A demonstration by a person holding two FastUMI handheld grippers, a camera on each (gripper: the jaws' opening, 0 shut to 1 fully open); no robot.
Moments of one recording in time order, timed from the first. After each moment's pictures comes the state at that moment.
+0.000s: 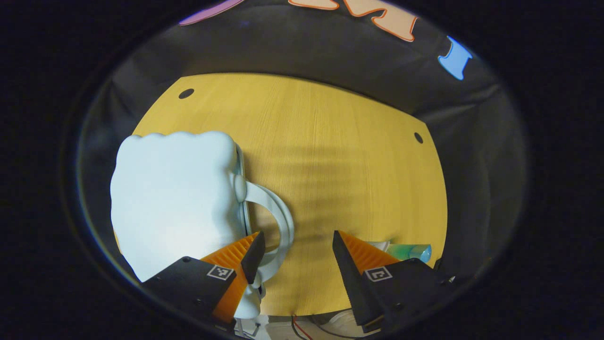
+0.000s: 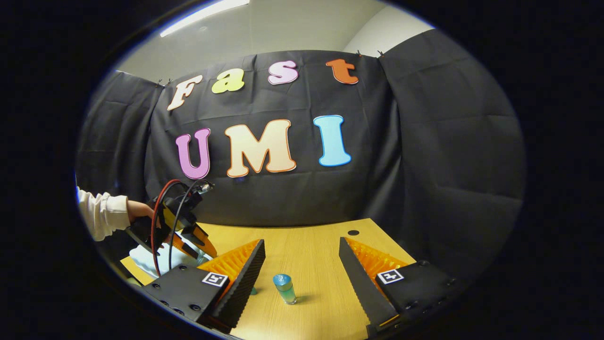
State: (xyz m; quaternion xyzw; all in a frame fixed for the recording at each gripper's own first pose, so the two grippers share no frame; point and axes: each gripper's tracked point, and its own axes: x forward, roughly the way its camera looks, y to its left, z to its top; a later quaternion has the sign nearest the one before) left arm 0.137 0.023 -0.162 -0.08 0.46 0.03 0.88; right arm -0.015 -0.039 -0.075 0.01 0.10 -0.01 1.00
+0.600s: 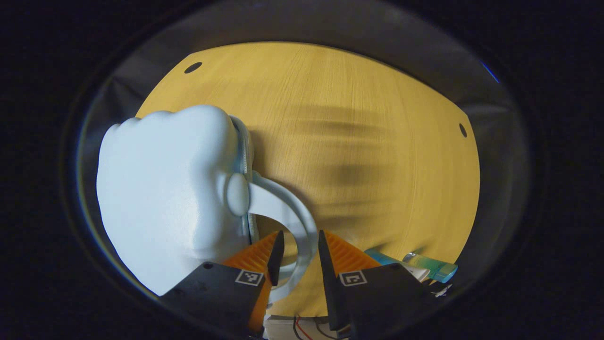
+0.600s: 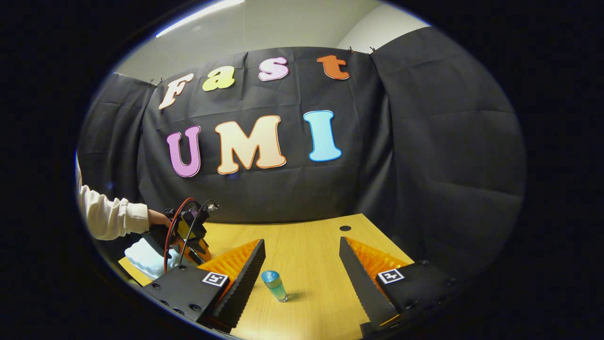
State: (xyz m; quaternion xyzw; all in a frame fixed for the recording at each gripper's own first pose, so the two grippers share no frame) left arm 0.161 0.056 -0.218 -0.07 0.54 0.11 0.83; right arm -0.014 -0.062 -0.084 0.01 0.11 -0.04 0.99
